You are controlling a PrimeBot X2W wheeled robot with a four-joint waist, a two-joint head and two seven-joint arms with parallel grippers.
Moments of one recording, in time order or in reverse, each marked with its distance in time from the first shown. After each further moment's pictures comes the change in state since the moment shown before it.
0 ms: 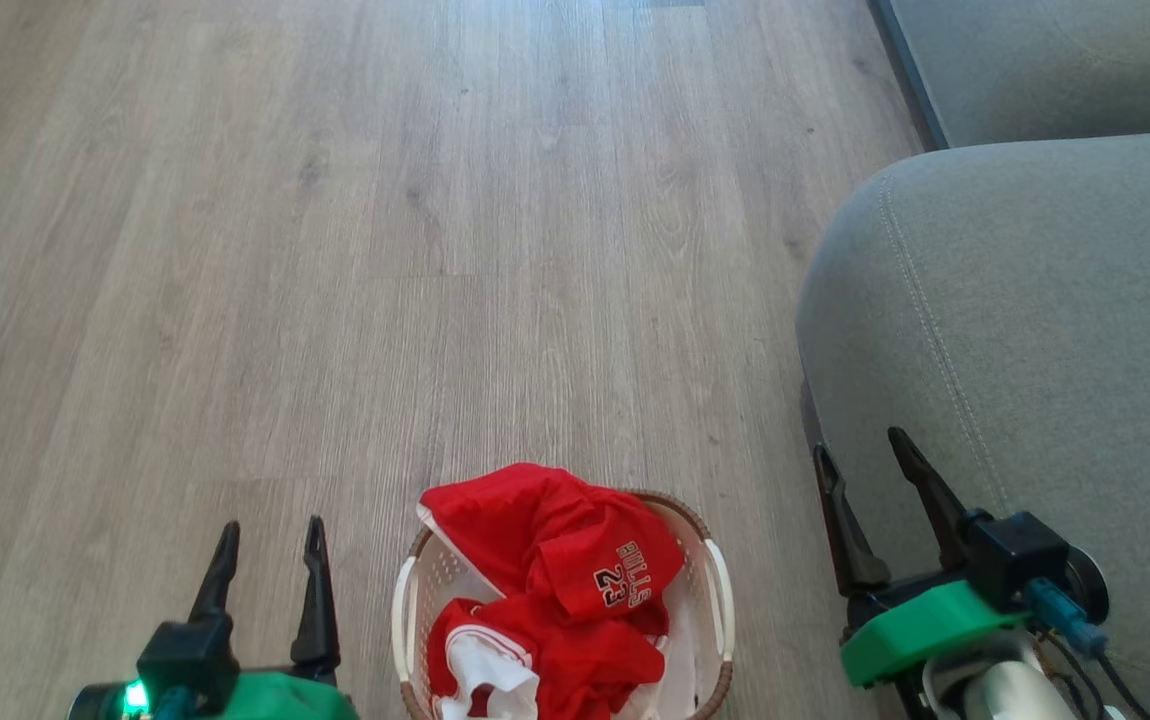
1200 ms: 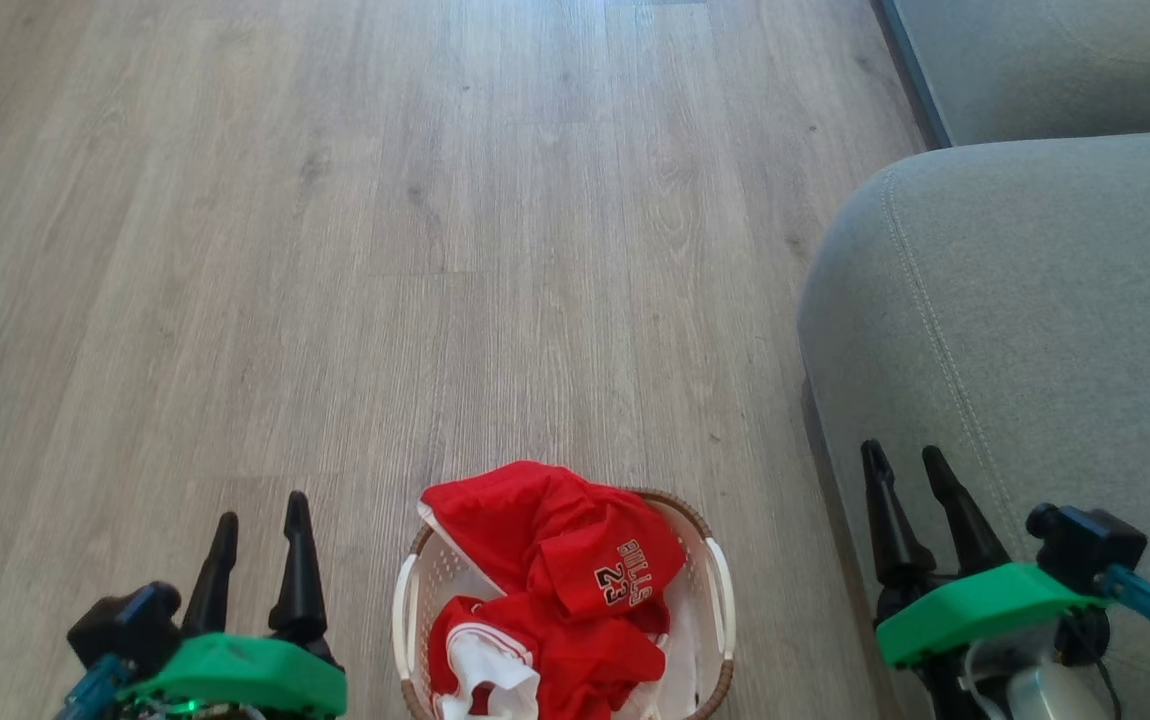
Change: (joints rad) left arm -0.040 -0.008 0.014 -0.005 -0.343 -0.039 0.089; right arm 0.000 0.001 -0.049 0.023 0.376 0.000 0.092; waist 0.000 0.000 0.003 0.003
